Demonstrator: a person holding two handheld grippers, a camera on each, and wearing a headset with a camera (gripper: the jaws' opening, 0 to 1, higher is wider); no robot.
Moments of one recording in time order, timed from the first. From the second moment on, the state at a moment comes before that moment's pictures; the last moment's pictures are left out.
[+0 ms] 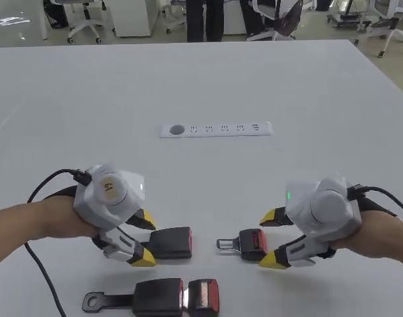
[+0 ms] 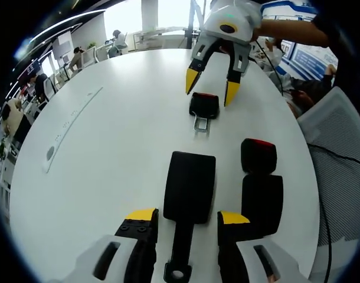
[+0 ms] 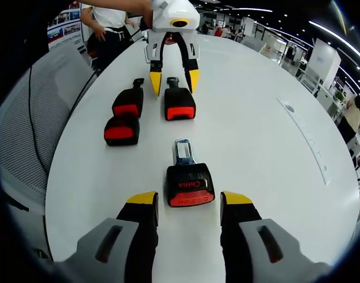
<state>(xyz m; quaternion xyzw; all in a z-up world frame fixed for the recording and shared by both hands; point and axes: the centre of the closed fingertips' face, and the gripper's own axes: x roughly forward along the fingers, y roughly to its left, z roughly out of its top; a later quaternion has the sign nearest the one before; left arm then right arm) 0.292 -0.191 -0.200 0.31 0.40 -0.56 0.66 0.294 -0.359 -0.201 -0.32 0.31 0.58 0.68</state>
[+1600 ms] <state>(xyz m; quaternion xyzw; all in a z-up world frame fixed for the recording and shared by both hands) 0.297 -0.184 -0.212 0.35 0.42 -0.56 0.61 0.294 -0.329 -0.209 -0.34 0.31 0.60 0.66</state>
